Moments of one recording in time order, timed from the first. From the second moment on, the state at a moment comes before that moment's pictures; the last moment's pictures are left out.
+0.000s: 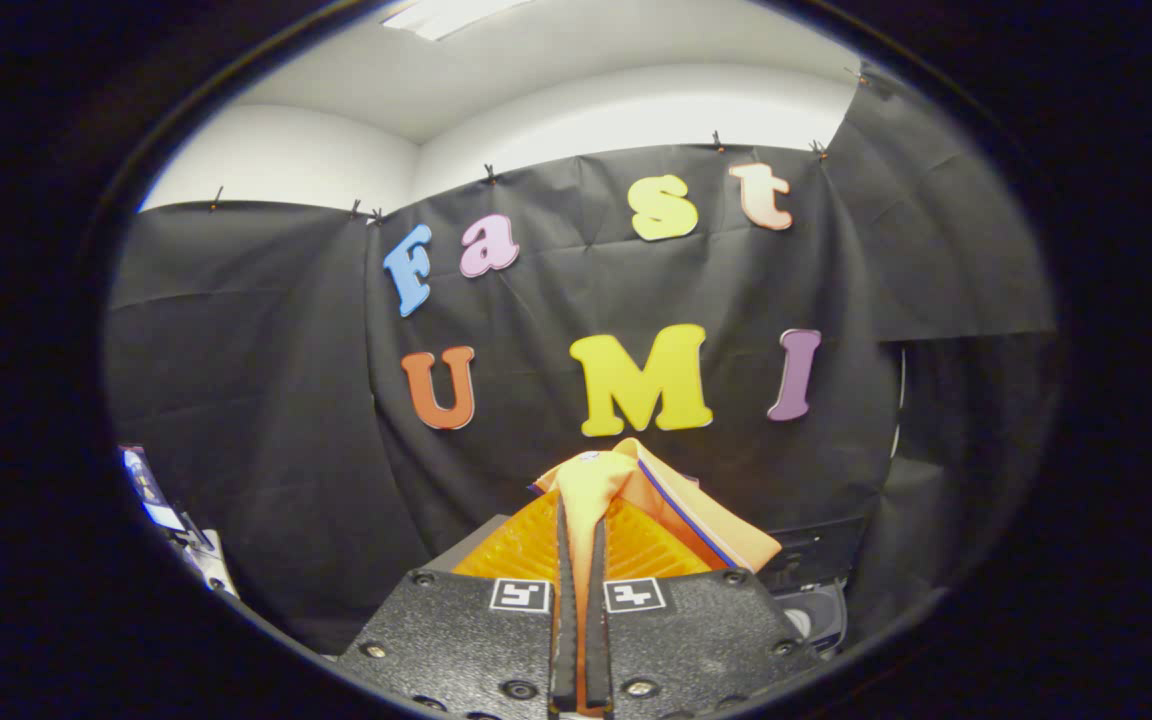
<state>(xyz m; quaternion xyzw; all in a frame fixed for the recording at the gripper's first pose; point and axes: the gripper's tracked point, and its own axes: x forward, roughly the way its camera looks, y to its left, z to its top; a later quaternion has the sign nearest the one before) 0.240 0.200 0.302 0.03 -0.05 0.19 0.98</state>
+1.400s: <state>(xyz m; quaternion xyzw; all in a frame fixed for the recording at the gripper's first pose) 0.520 0.023 0.062 0.05 0.22 0.15 0.96</state>
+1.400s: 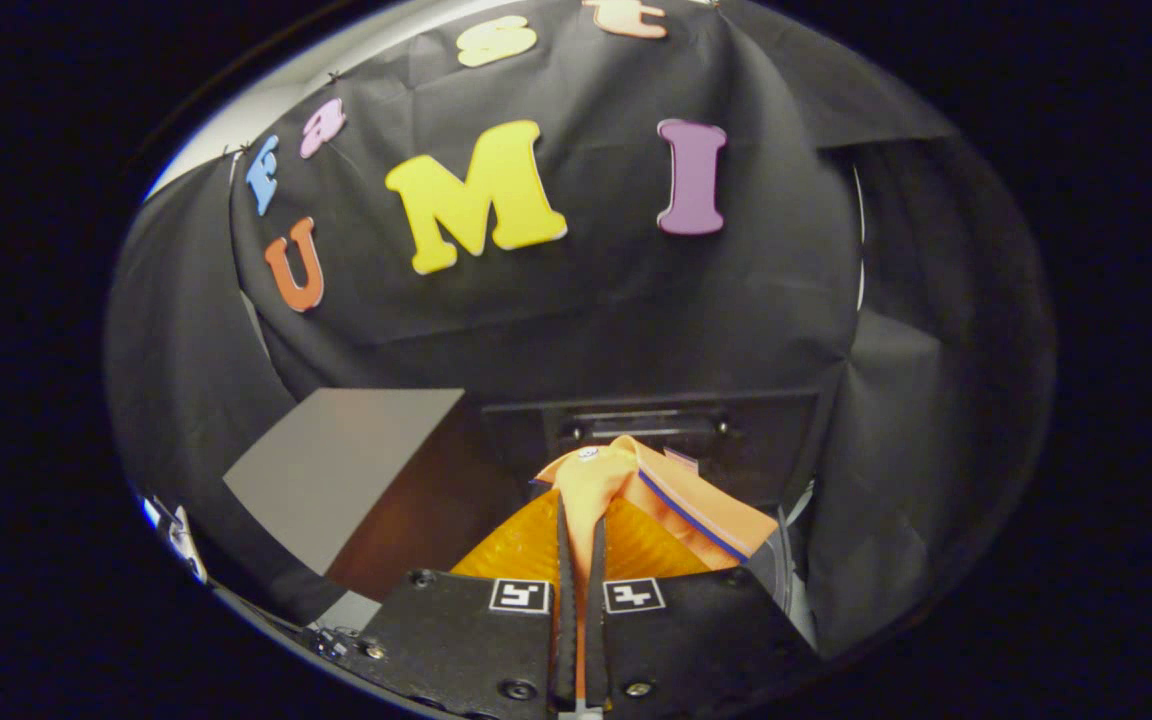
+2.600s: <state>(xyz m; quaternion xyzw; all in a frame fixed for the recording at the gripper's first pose) 0.566 0.006 -0.169 0.05 0.46 0.06 0.89</state>
